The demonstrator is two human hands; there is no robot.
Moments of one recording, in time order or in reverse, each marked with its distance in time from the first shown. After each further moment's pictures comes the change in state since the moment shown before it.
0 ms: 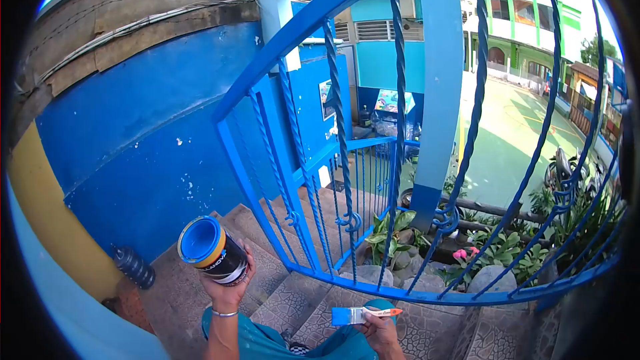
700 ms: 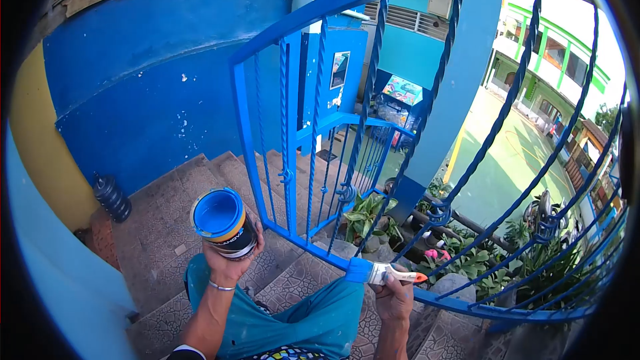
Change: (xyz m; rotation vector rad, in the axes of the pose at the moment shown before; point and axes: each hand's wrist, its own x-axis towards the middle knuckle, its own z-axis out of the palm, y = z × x) left_hand -0.026 -0.028 -0.022 -0.038 0.051 -0.045; right_hand -0.052 -0.136 0.123 -0.093 -0.116 -0.359
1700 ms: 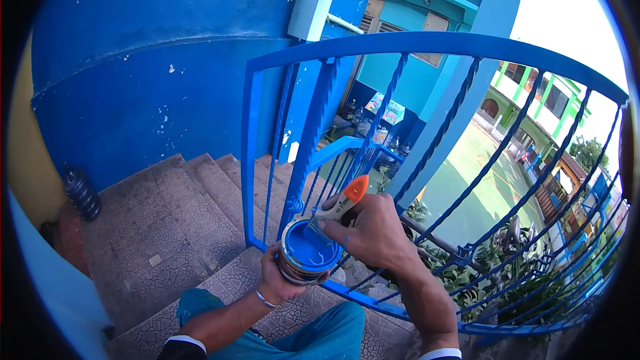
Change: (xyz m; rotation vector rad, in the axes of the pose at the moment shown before) left_hand 0.105 -0.012 -0.025 0.031 0.041 -0.441; right_hand 0.115 0.011 0.347 -1.691 -0.645 -0.262
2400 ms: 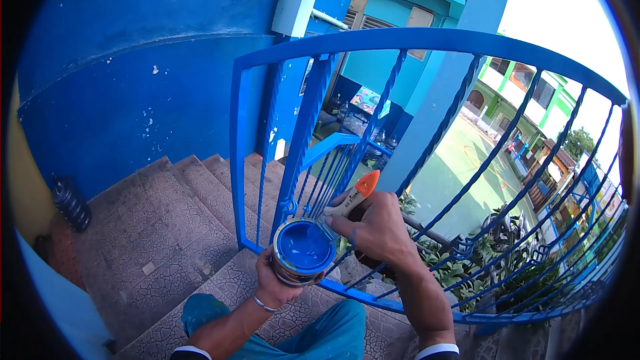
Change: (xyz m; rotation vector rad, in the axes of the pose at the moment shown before) left_hand 0.002 0.006 -0.009 0.013 -0.046 0.055; right_hand 0.009 0.027 0.010 0.036 0.118 0.087
